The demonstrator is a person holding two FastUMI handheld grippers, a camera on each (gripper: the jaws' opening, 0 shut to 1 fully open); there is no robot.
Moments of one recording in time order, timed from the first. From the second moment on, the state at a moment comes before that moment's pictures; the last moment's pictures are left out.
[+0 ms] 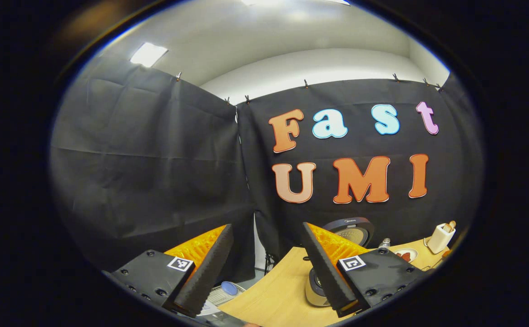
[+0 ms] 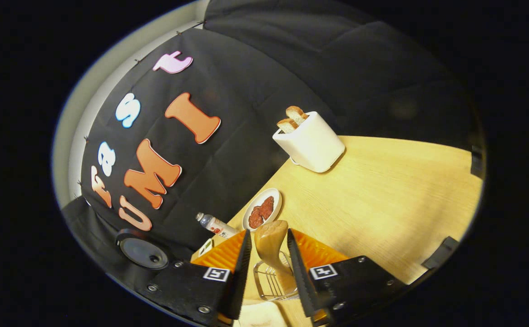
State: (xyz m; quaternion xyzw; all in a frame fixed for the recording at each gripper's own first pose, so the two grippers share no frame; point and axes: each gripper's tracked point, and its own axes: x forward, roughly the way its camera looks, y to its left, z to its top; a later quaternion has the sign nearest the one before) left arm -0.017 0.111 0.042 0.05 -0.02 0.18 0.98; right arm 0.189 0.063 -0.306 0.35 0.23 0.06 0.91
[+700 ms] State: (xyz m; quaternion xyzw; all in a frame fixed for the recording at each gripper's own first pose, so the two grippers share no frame) left arm 0.004 0.132 0.032 0.02 0.00 0.13 0.99; right arm 0.154 0.109 -0.189 0.23 0.14 0.09 0.96
